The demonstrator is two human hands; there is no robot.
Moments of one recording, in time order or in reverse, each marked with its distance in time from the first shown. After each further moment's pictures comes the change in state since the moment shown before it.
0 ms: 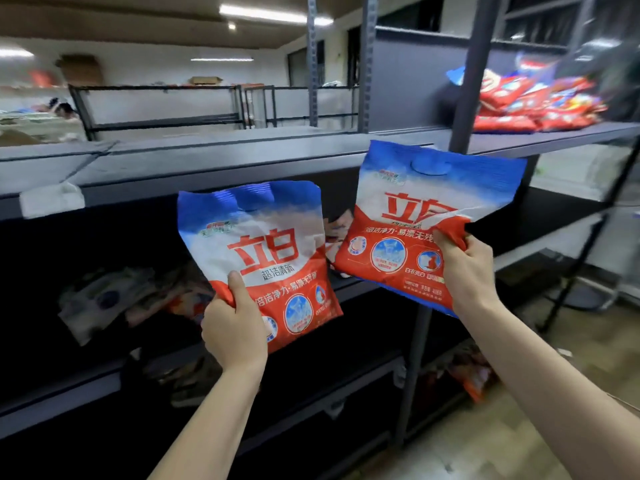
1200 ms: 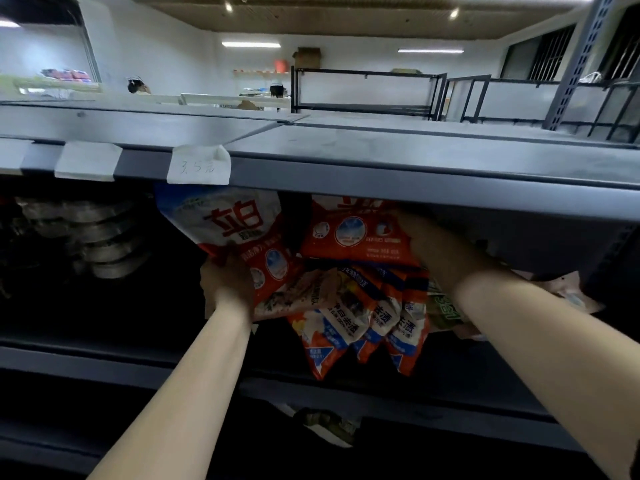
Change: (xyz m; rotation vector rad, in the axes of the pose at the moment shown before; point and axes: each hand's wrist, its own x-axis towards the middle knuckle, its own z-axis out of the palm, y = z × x) left_hand 0.260 -0.097 -0.036 -0.147 0.522 -0.276; right_hand 0.097 0.030 0.425 -0.144 -0.908 0.348
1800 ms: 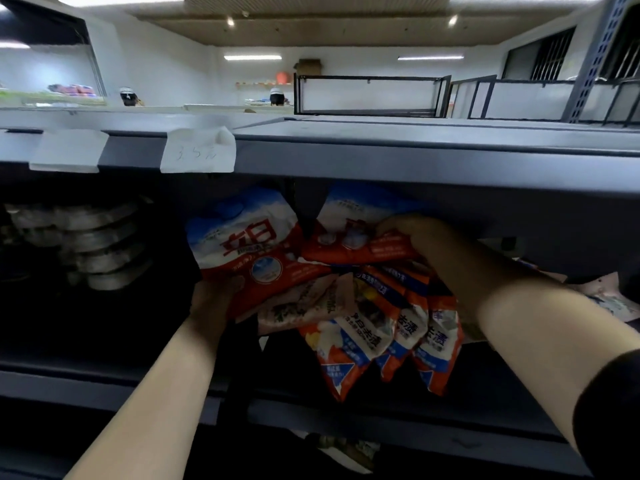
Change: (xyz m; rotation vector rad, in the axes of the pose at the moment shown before) left_hand 0.069 -0.041 -0.008 0.122 -0.290 -0.197; right_hand 0.047 0.002 0.025 -0.594 -0.096 0.135
